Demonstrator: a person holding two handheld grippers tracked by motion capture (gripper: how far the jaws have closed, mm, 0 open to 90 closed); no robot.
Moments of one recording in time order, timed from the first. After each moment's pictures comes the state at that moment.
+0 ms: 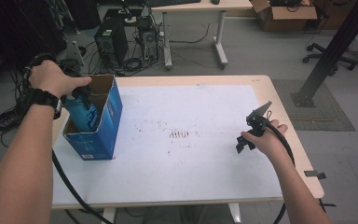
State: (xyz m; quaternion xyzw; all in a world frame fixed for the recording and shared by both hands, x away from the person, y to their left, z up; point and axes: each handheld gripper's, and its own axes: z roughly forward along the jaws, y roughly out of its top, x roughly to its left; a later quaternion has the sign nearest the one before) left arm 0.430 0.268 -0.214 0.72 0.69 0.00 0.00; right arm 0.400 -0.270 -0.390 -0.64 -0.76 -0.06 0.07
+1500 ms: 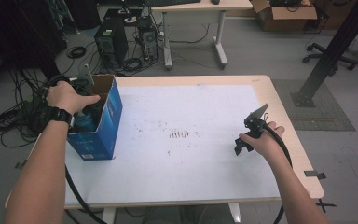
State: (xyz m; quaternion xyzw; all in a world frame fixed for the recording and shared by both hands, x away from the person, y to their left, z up) left arm 0.437 0.269 -0.276 0.72 0.69 -0.02 -0.01; right arm 0.401 -0.267 -0.401 -0.64 -0.76 -0.05 0.07
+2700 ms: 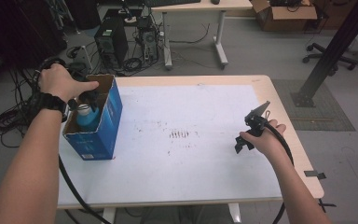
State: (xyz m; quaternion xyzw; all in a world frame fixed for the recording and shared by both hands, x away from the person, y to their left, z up) left arm 0.431 0.251 -0.210 0.74 0.67 0.03 0.00; right arm 0.400 -0.265 -0.386 -0.64 -0.77 -0.06 0.07
